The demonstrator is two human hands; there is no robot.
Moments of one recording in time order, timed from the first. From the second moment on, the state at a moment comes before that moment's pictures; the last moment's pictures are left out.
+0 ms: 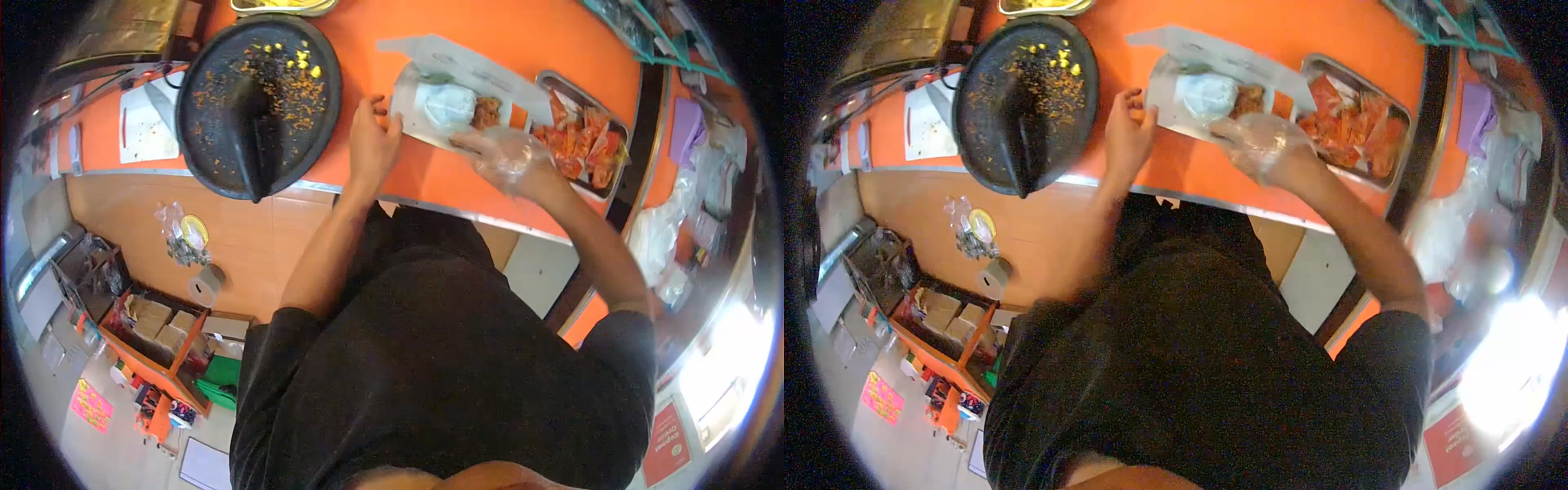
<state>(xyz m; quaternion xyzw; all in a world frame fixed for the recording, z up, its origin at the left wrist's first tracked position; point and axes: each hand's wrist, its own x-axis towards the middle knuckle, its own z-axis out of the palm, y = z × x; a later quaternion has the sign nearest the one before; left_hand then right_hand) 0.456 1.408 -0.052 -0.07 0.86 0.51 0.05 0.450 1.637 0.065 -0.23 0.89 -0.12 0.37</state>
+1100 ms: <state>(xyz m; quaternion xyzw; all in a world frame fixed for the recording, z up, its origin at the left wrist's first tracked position) 0.215 0.932 0.140 0.01 0.76 0.52 -0.39 0.307 1.070 0.149 -0.20 0.51 -0.83 -0.10</state>
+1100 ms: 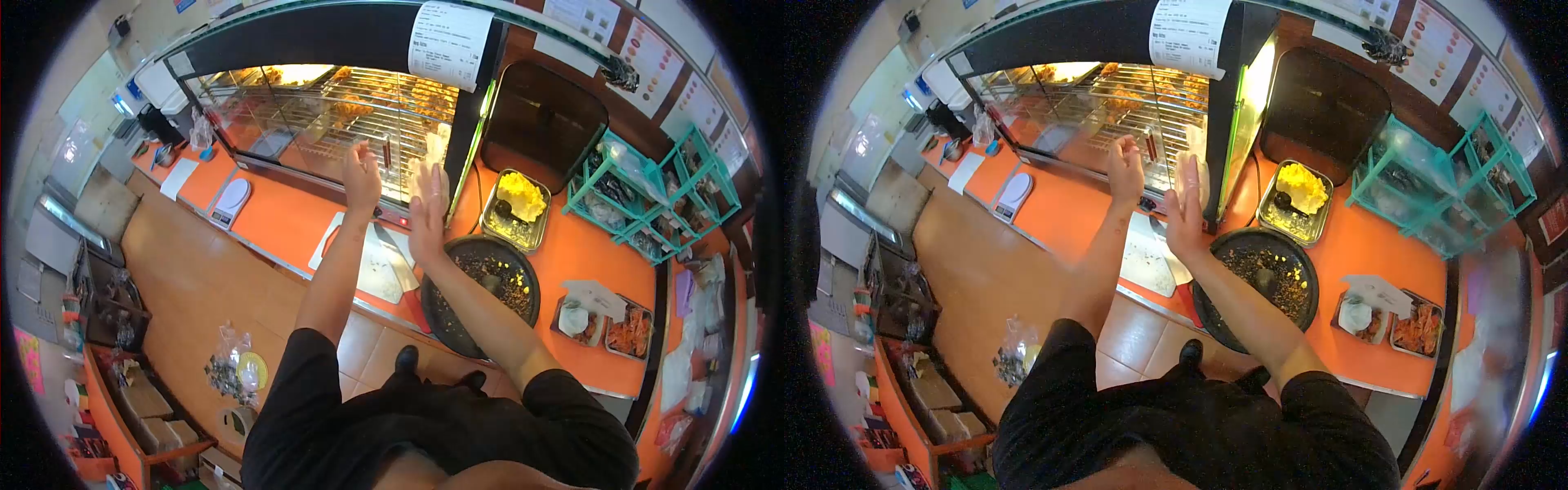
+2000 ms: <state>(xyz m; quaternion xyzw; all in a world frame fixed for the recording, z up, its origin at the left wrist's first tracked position) 0.417 1.063 0.075 0.11 0.76 0.63 -0.14 0.455 1.487 -0.004 0.15 0.96 -0.16 -0.17</state>
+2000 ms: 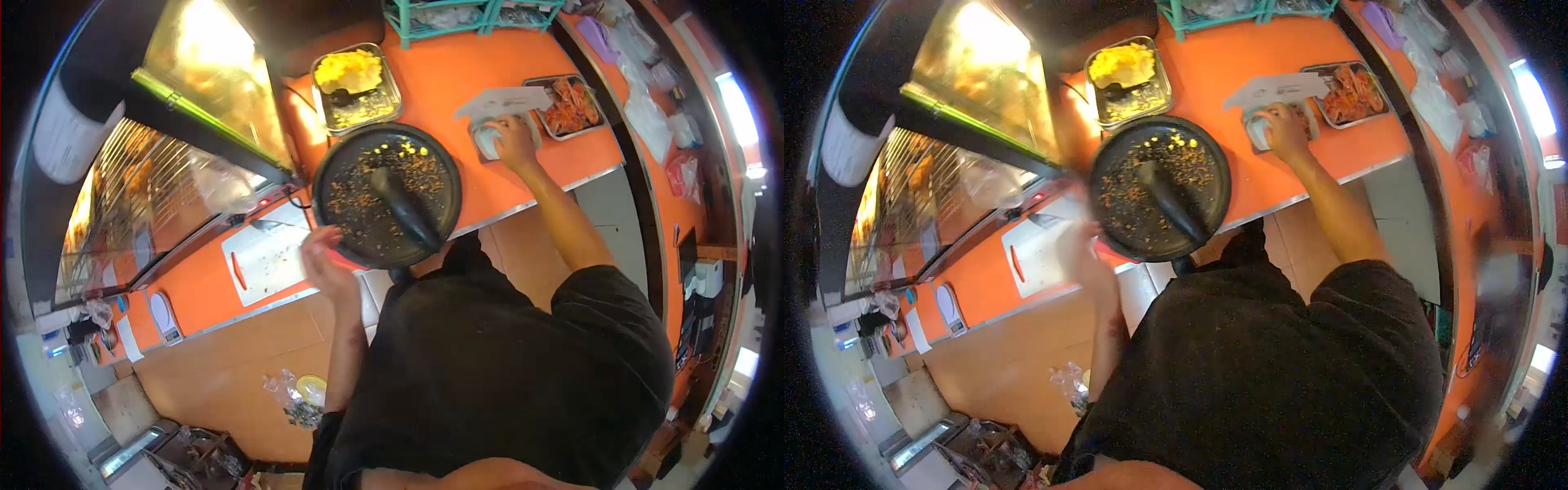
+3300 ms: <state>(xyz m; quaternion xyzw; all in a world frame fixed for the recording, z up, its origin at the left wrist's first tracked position) 0.395 1.514 0.013 0.32 0.94 0.01 0.09 0.188 1.960 0.053 0.18 0.91 -0.09 -0.36</state>
